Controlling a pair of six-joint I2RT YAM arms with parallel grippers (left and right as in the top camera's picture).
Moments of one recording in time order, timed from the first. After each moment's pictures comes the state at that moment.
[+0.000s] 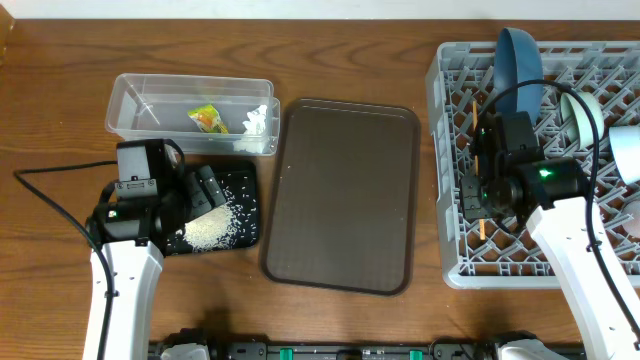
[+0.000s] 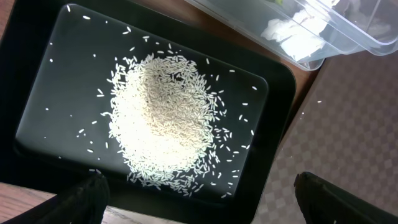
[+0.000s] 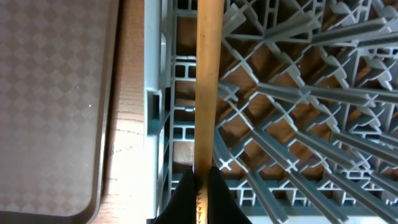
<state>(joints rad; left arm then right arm) 0.10 1.14 0.92 -0.89 0.05 -0.38 0.19 1.33 1.12 -1.10 0.11 0.11</state>
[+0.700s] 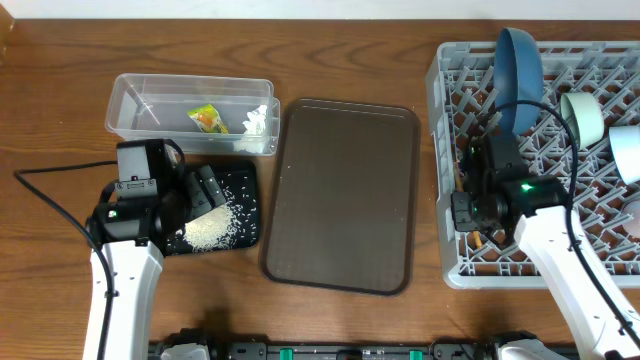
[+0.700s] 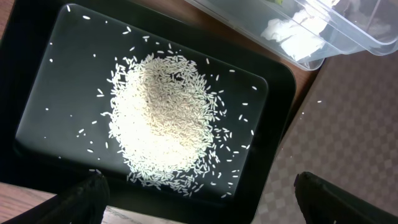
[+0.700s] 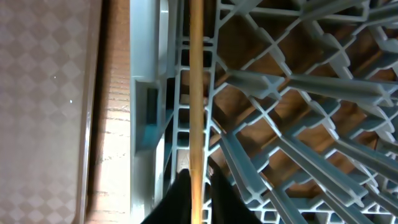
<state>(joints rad) 0.10 1.14 0.92 -0.89 0.05 -0.38 0.19 1.33 0.92 -0.92 0.08 0.11</state>
